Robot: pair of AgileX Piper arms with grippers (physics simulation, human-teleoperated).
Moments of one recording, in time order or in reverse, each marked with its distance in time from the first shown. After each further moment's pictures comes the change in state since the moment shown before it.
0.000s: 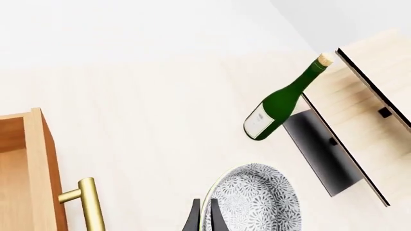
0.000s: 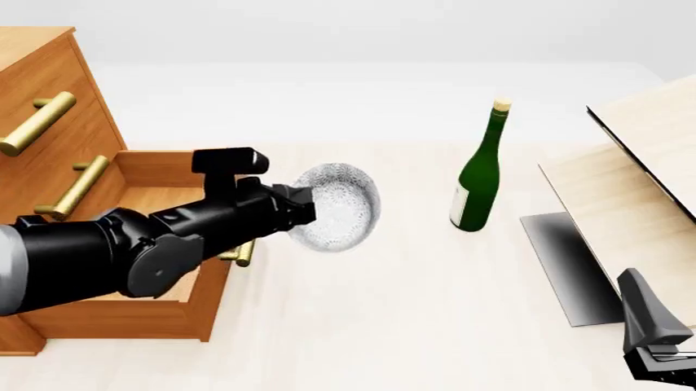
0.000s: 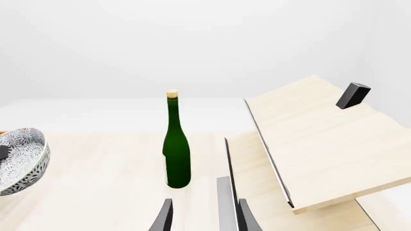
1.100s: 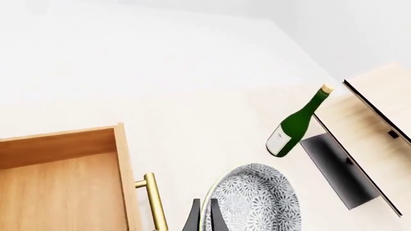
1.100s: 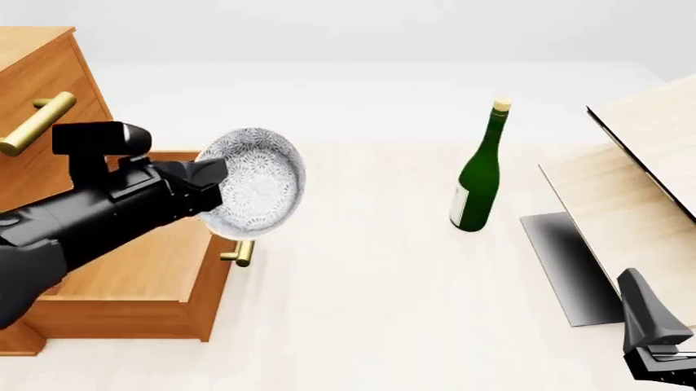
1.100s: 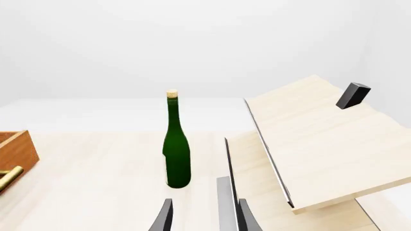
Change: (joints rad) left arm 0.150 -0.417 0.103 0.202 0.093; right arm 0.000 0.000 0.000 0.000 0.000
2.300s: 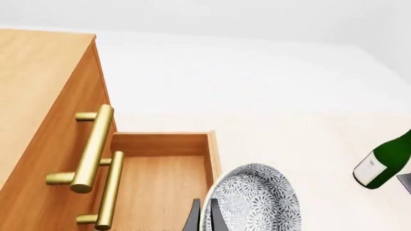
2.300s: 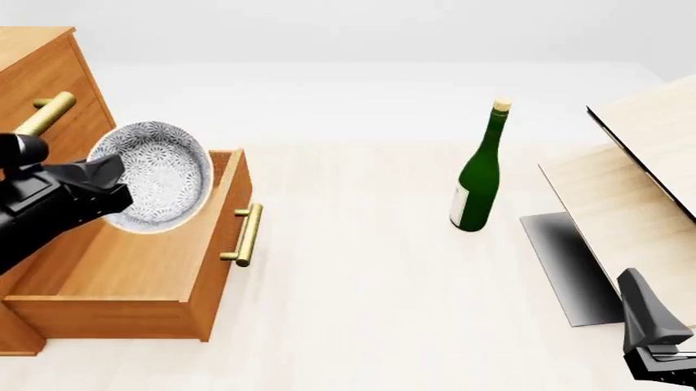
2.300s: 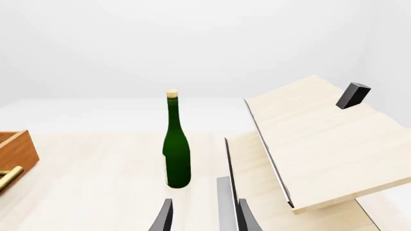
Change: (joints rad) left arm 0.330 -0.172 0.096 0.020 0.156; right arm 0.000 0.000 0.000 0.000 0.000
